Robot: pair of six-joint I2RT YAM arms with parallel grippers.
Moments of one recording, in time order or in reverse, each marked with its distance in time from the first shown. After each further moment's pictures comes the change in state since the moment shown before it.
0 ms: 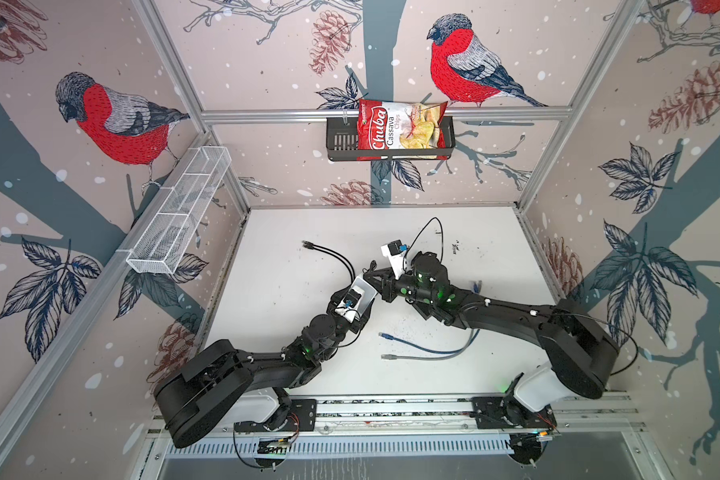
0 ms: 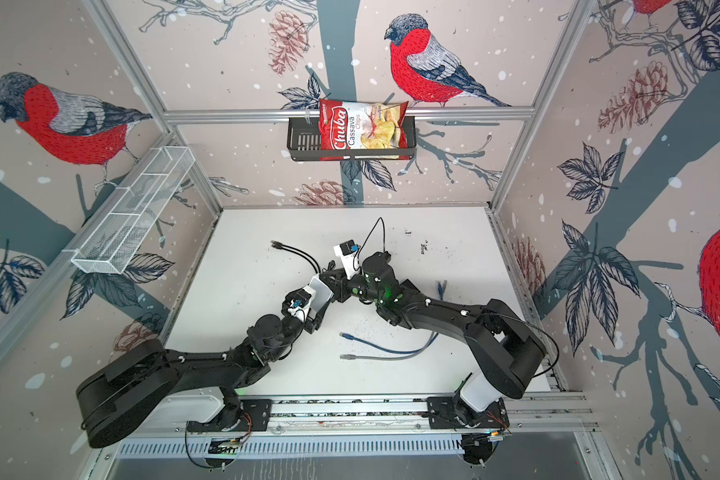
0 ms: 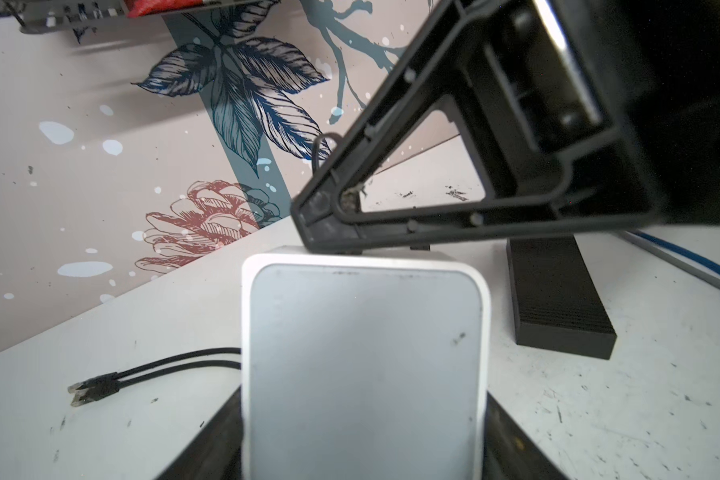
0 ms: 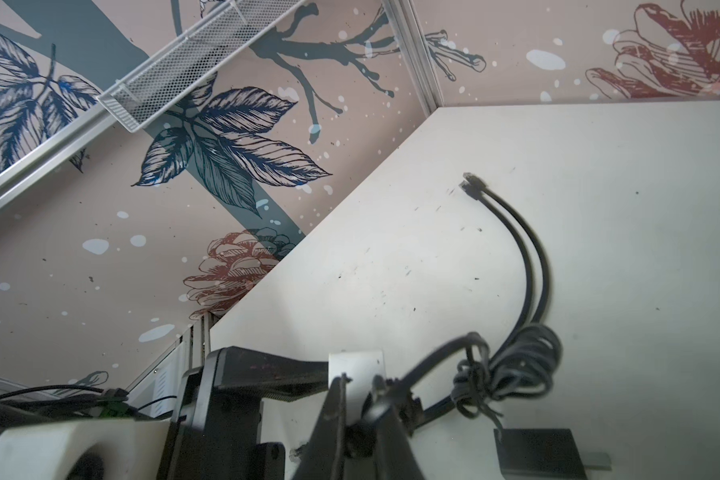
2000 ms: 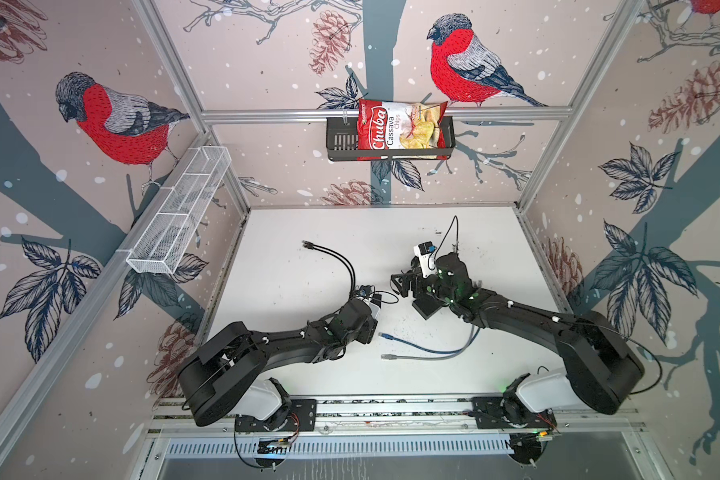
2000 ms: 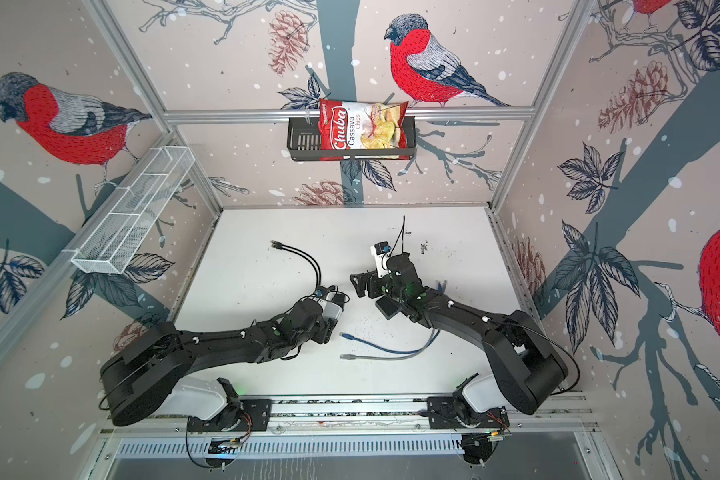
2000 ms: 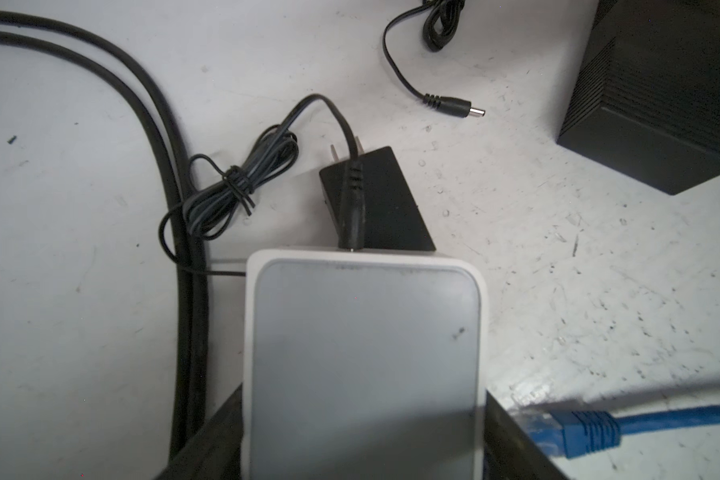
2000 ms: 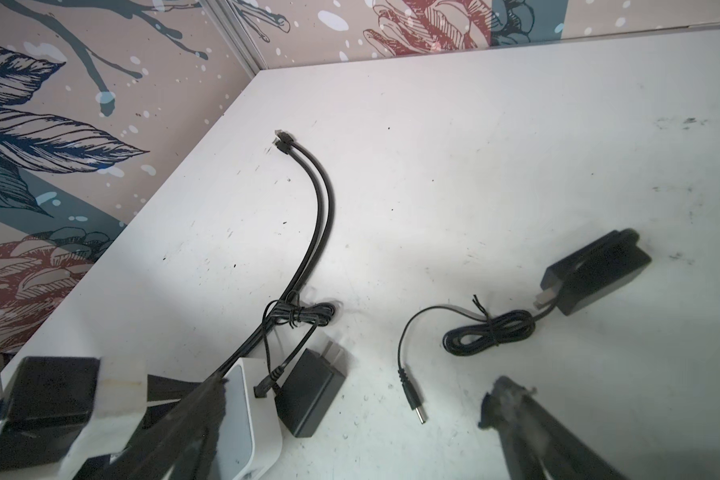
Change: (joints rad) left arm -0.036 0.128 0.322 -0.943 0.030 -0.496; right arm -0.187 -0.114 -0.116 -0.245 0.193 -0.104
